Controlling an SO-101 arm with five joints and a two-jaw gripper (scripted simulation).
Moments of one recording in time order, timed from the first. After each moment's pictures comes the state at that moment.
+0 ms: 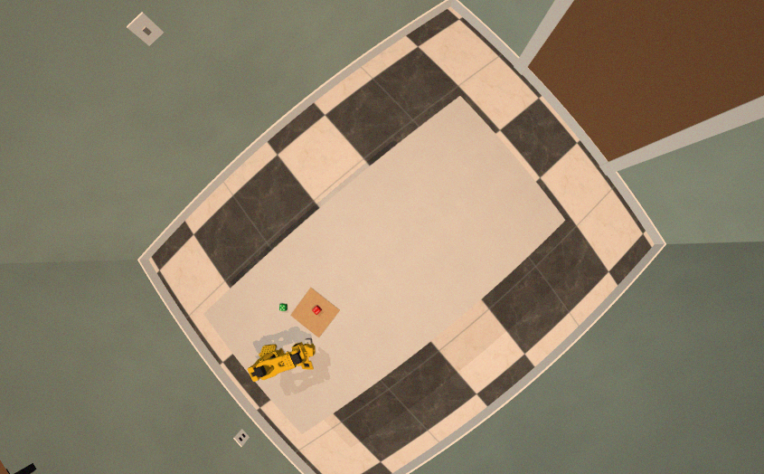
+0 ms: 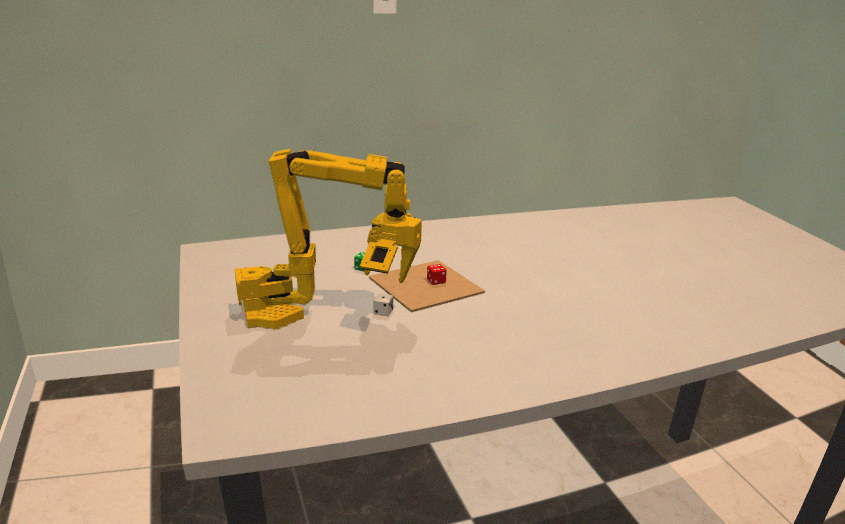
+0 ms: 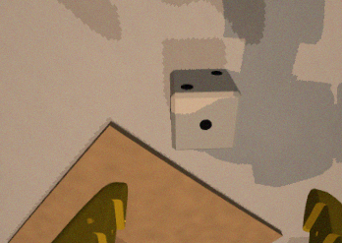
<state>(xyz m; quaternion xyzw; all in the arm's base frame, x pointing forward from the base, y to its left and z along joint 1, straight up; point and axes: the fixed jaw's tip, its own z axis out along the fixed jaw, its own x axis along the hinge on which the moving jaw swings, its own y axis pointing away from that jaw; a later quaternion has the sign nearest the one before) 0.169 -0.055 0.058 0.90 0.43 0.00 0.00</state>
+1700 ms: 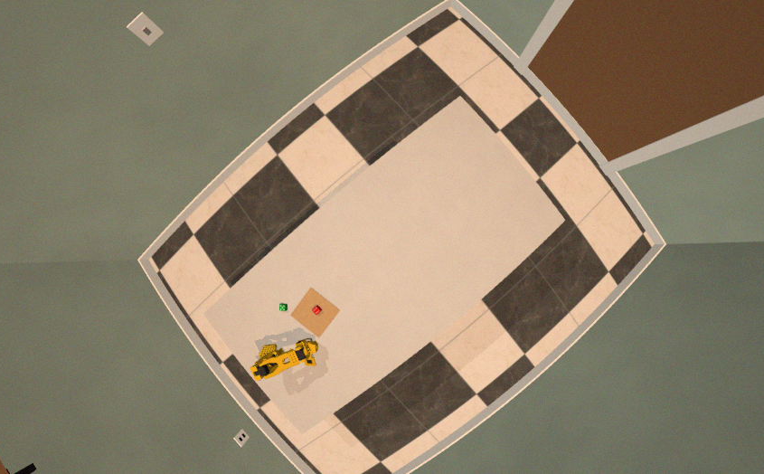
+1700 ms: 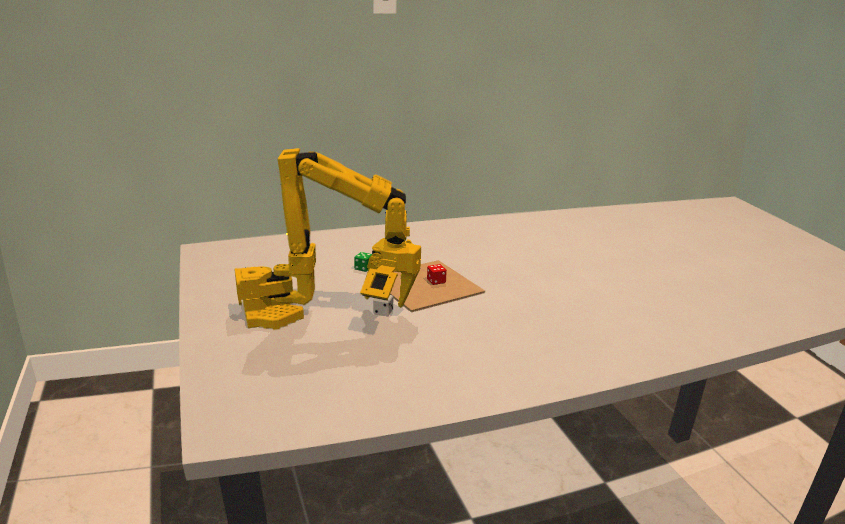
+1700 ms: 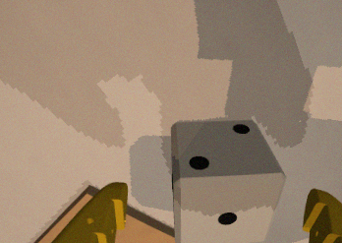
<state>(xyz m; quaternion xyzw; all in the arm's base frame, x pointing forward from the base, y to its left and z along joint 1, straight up) 0.168 -0.055 0.017 0.90 0.43 0.00 0.00</state>
